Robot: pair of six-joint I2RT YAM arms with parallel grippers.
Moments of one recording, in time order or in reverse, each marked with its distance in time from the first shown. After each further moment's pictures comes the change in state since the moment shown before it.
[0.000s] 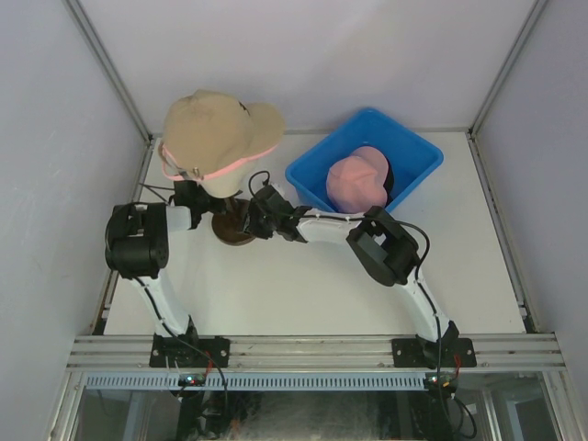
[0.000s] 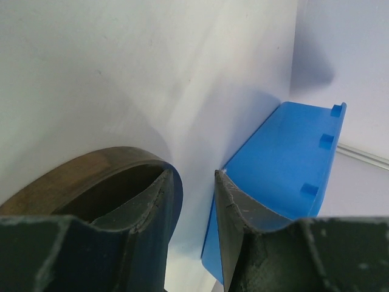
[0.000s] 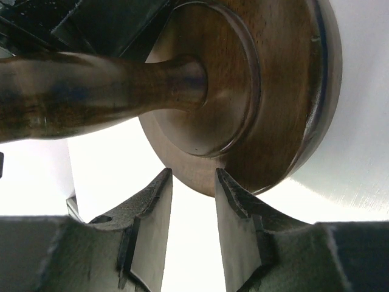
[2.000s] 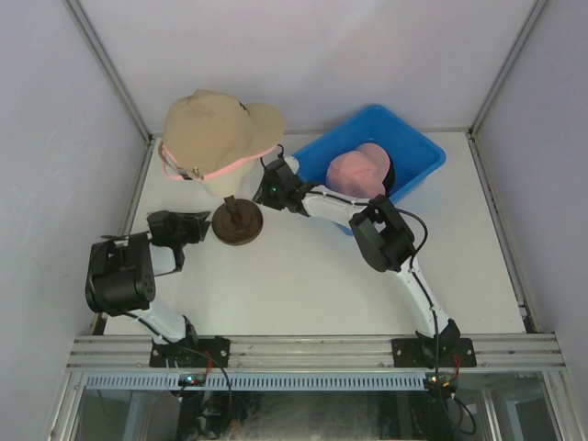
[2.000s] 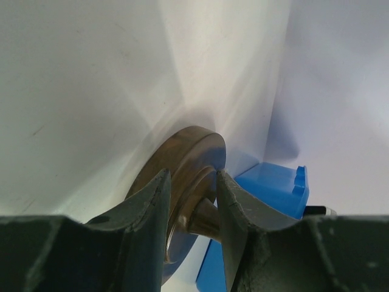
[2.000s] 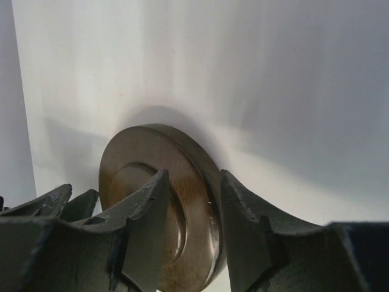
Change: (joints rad) left arm 0.177 -0.289 -0.475 0.284 -0.160 -0.133; right arm -0.139 0.111 0.242 -0.136 0.105 -0.097
